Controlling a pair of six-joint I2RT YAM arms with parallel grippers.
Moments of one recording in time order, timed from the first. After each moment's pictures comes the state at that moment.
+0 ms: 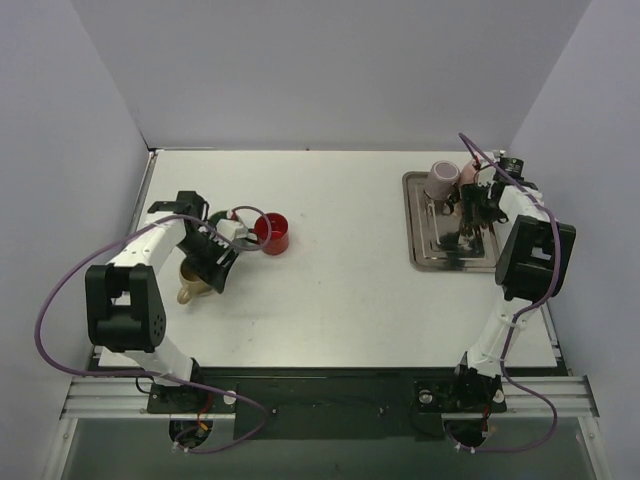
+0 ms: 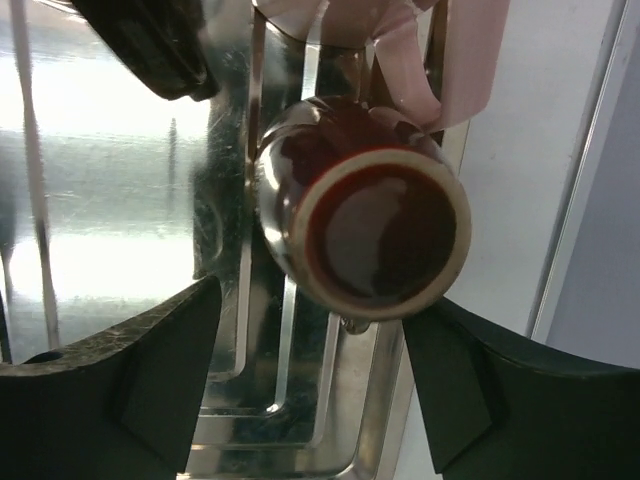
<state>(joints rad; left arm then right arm) -0.04 1.63 1.17 -1.07 0.25 0.62 -0.26 2.01 1.48 -0.44 -0.07 -0.36</state>
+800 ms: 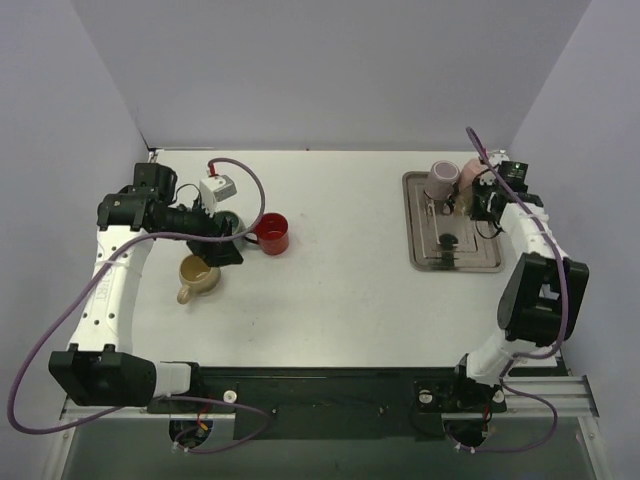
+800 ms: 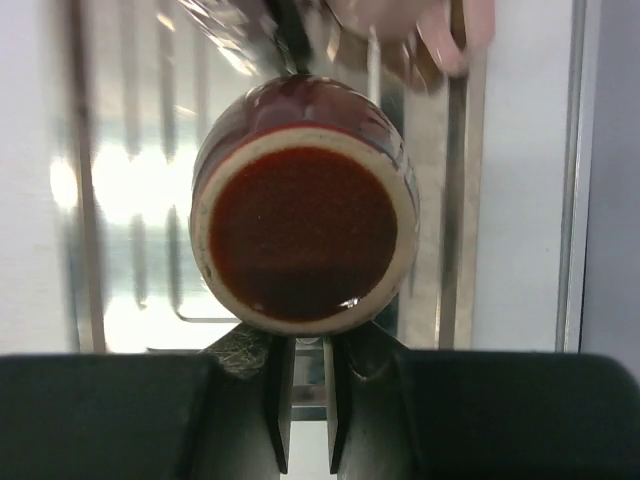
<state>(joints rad) -0.04 1.32 1.43 -1.28 0.70 0.59 -0.24 1.77 1.26 -0.39 -0.09 -0.20</state>
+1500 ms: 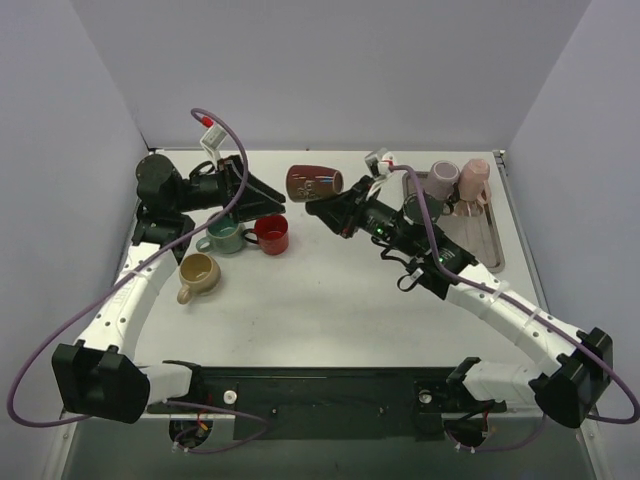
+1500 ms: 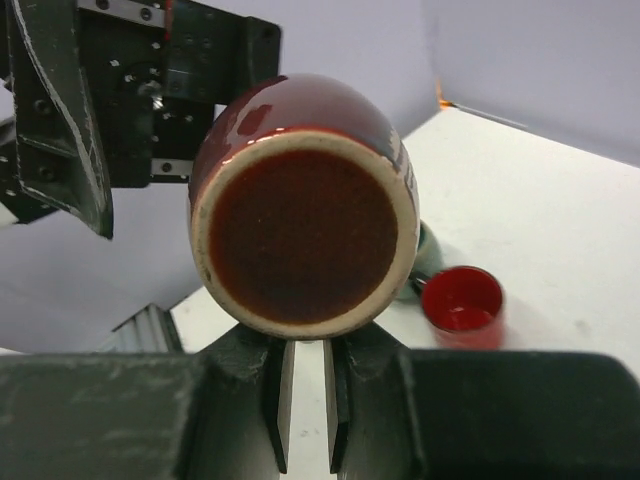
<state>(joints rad) -0.16 1.25 1.15 0.30 1.21 -0.91 0.70 1.17 1.00 0.25 -0.24 0.37</state>
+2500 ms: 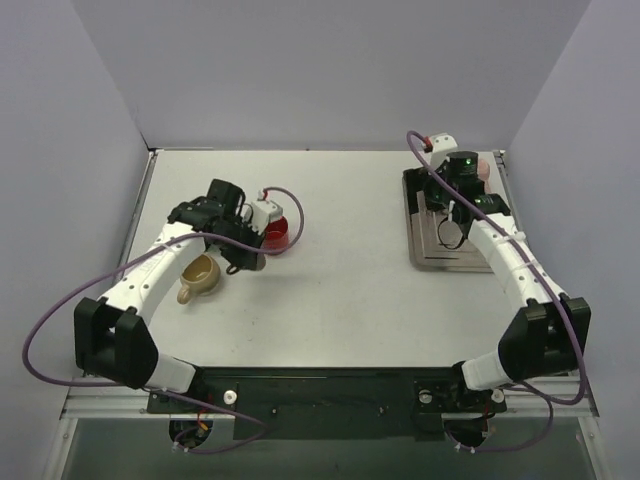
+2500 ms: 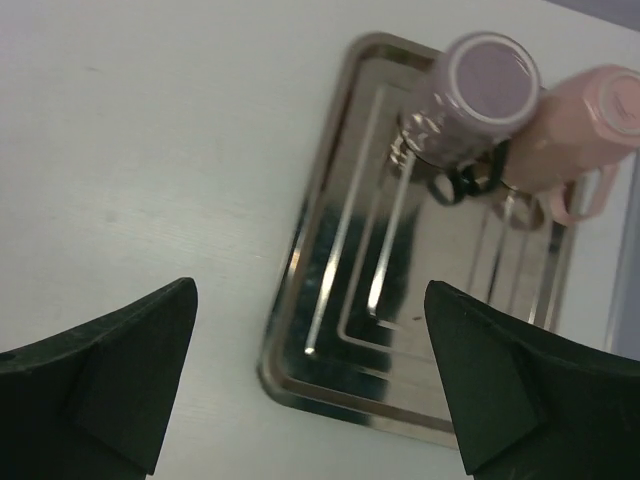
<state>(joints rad) -0.33 1.41 1.28 -0.92 0.35 0.28 0.22 1.40 1.21 -0.34 -0.01 -0.11</state>
